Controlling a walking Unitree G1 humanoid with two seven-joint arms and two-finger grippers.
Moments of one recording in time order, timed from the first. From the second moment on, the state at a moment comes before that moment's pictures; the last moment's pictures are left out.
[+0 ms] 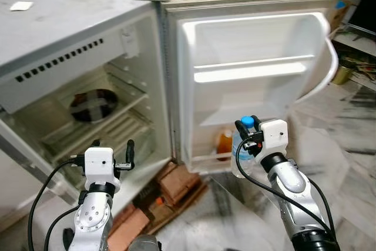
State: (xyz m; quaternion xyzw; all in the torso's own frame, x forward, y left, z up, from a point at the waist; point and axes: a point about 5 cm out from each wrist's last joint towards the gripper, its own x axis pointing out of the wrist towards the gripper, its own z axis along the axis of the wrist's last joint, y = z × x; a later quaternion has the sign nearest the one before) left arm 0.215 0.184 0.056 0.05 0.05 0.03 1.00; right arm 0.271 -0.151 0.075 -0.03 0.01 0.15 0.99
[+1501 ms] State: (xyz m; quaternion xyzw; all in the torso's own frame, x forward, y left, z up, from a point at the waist) left arm 0.220 0.178 0.058 0.05 0.04 0.02 1.00; right arm 0.277 -0.156 0.078 -0.05 0.00 0.13 0.99
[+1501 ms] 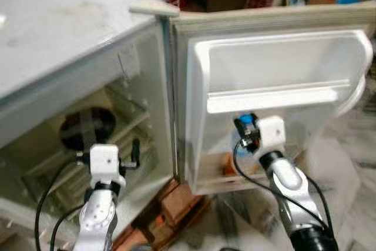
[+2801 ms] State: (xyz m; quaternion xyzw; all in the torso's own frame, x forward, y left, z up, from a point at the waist) left arm 0.210 0.182 0.052 0.07 0.07 0.02 1.00; right arm 0.269 -0.140 0.064 -0.01 0.03 0.15 0.99
